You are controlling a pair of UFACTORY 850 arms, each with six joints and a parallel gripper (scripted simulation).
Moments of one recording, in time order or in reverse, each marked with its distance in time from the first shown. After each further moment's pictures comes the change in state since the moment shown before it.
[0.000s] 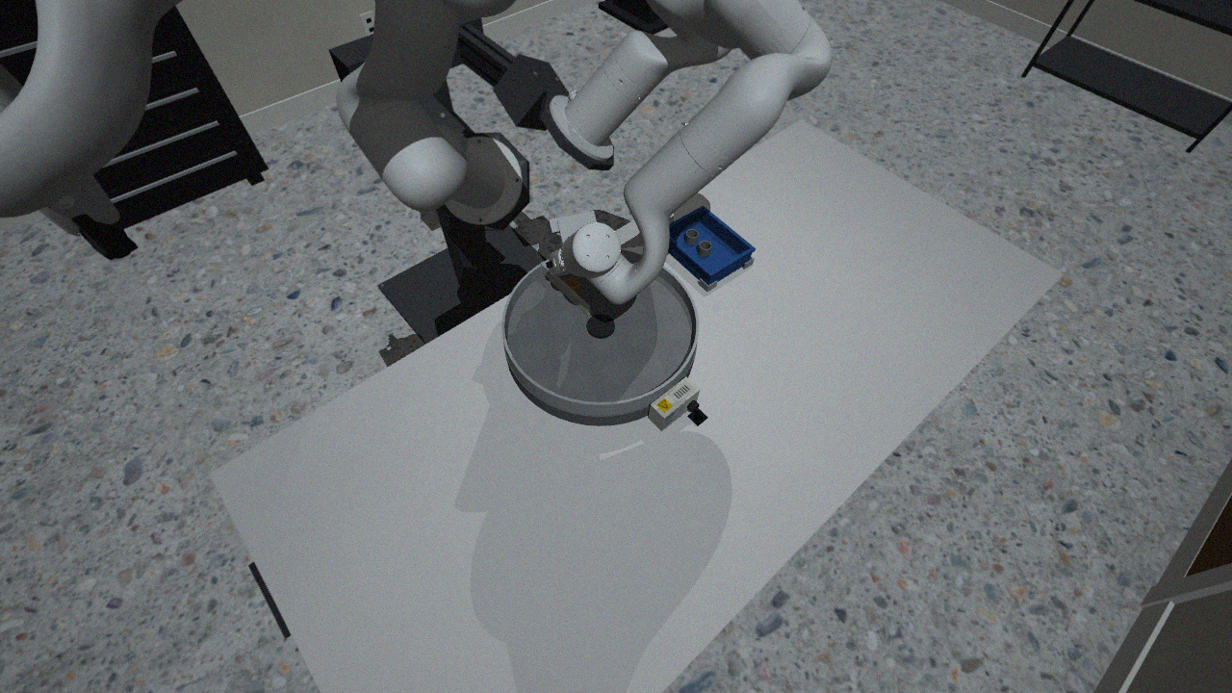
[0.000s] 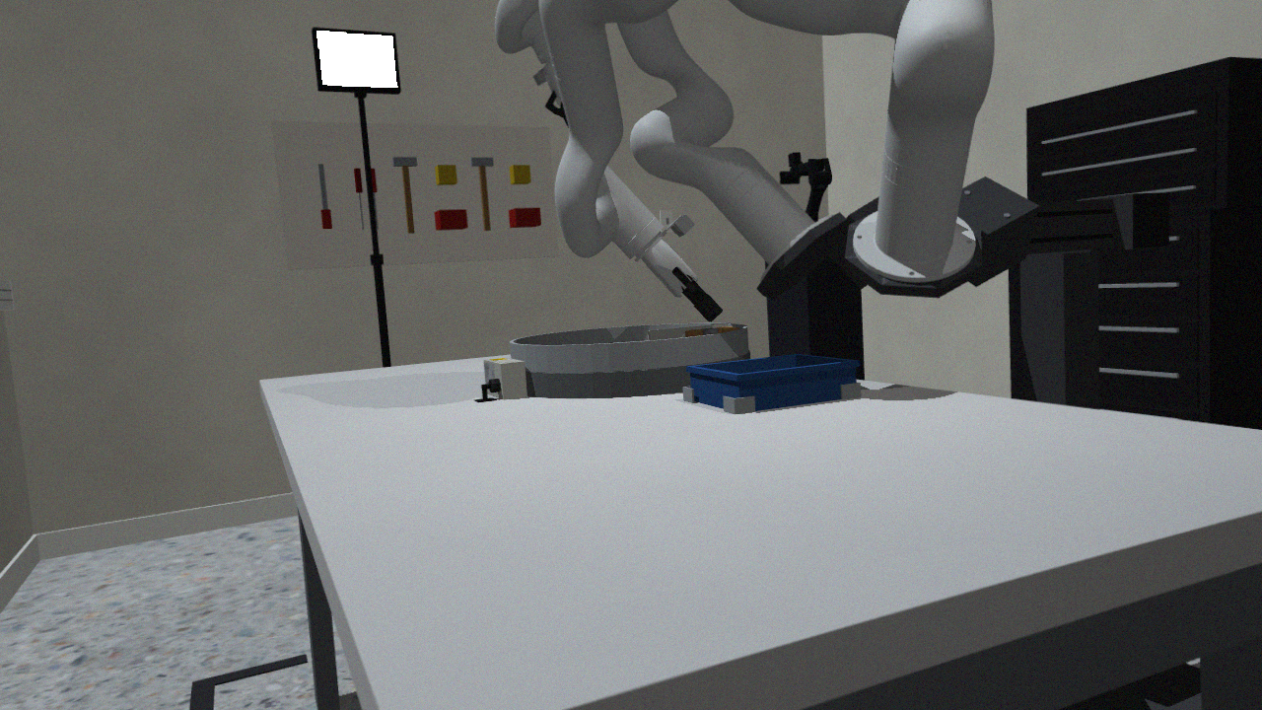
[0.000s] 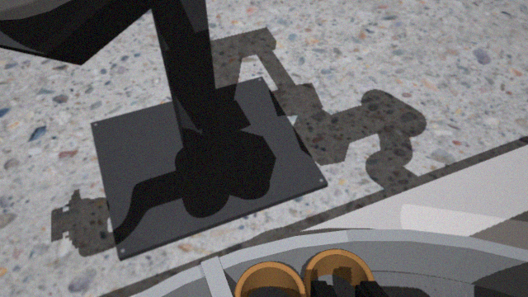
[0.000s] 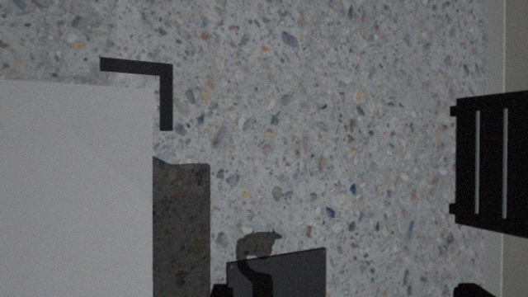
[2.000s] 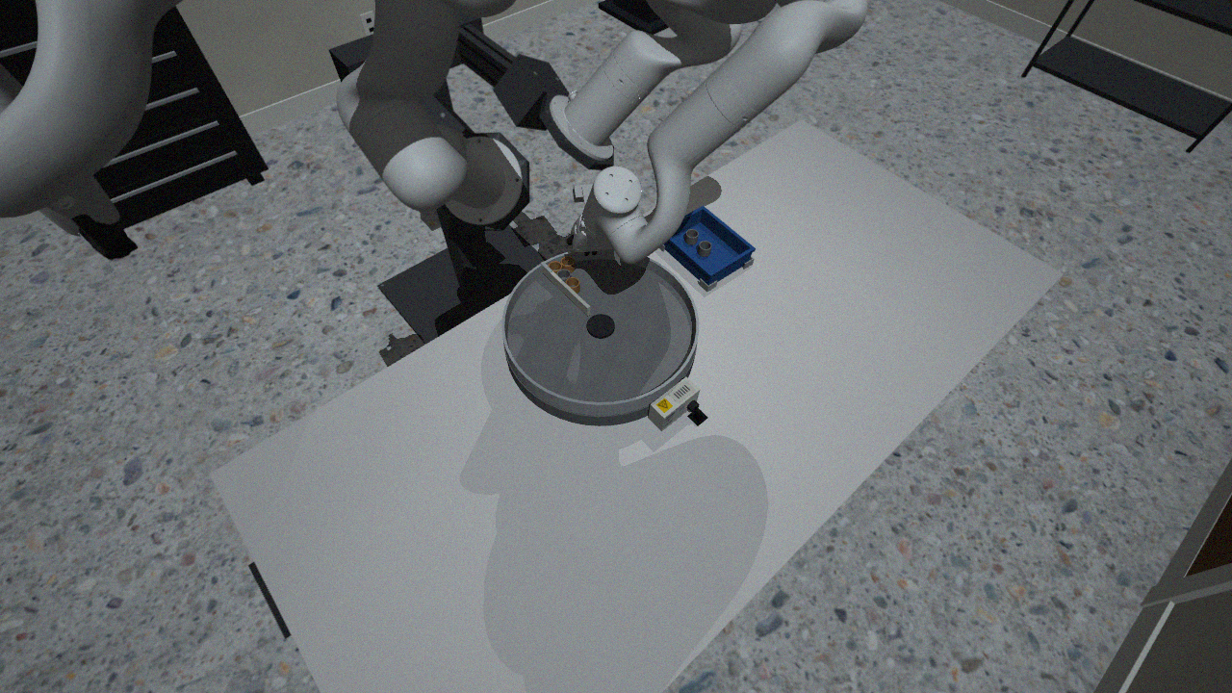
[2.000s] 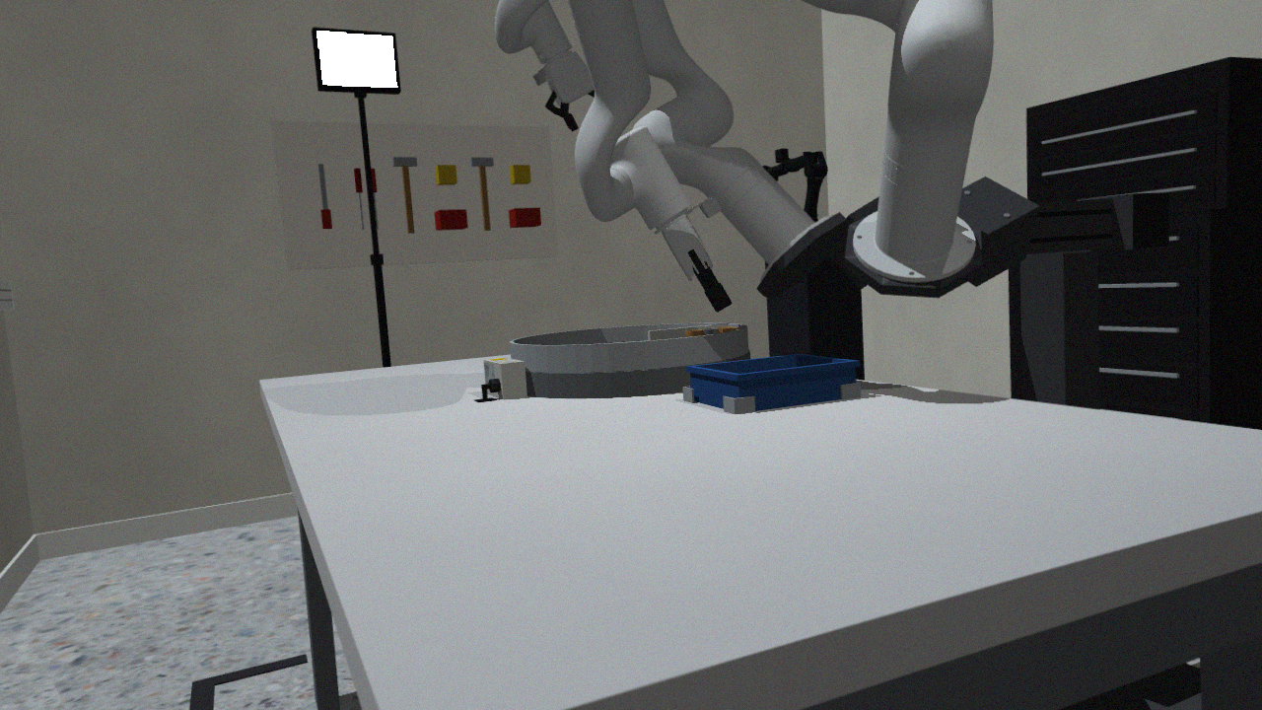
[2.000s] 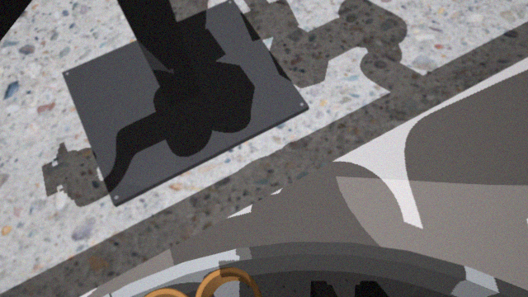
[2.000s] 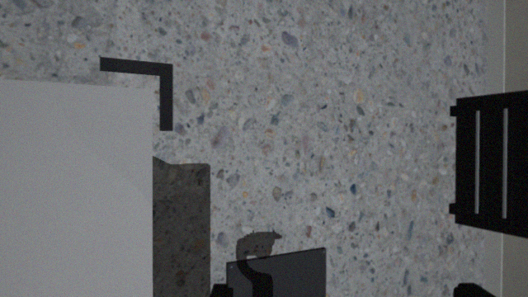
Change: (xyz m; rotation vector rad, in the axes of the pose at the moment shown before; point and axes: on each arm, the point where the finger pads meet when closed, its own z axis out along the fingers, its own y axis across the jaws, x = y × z) left arm 0.021 0.053 -0.009 0.001 -0.213 0.126; right arm 0.000 0.000 0.000 0.000 0.000 0.000
